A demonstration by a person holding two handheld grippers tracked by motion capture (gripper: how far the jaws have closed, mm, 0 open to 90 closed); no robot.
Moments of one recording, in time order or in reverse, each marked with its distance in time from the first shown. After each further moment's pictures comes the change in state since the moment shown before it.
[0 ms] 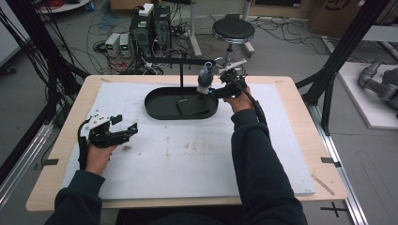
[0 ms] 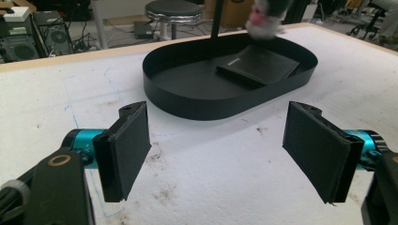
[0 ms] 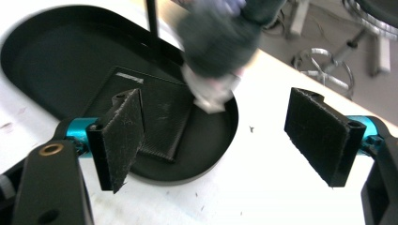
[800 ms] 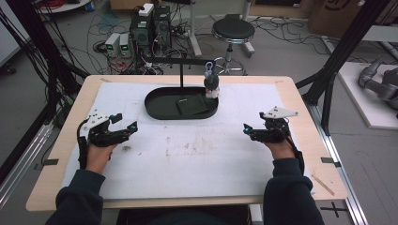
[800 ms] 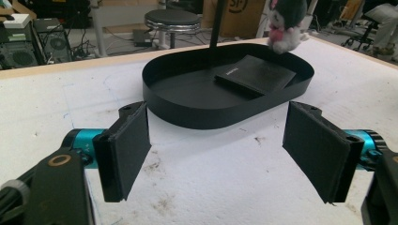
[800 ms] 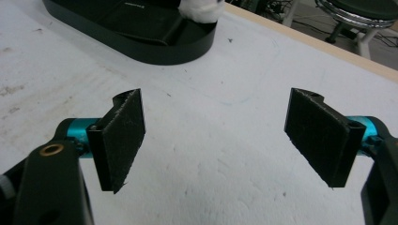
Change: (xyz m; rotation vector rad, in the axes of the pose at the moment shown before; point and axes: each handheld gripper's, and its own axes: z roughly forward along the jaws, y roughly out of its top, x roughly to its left) left arm 0.000 0.001 0.000 -0.030 -0.002 -0.011; right arm -0.010 -0.158 -0.090 -0.127 -0.017 0.053
